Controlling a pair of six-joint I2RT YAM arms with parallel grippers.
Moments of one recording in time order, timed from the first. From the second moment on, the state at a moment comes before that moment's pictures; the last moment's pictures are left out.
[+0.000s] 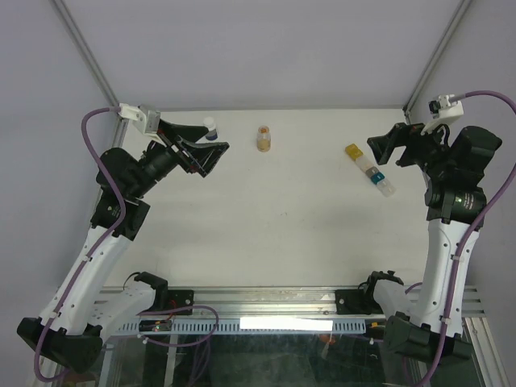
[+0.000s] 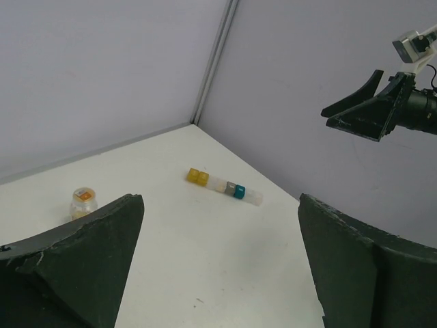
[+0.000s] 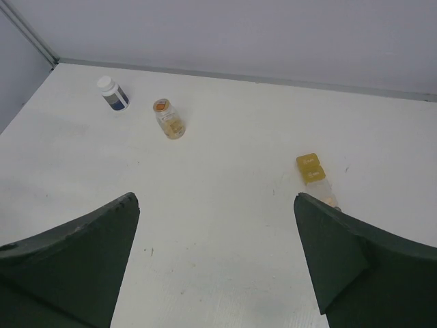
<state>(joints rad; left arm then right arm) -0.36 0.89 1.02 0.14 0.45 -0.44 -0.28 0.94 1.29 -0.58 -0.64 0.02</state>
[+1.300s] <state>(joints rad) -0.48 1.39 1.01 0.56 0.51 -0.33 -0.24 1.74 1.37 -0.61 -0.56 -0.66</state>
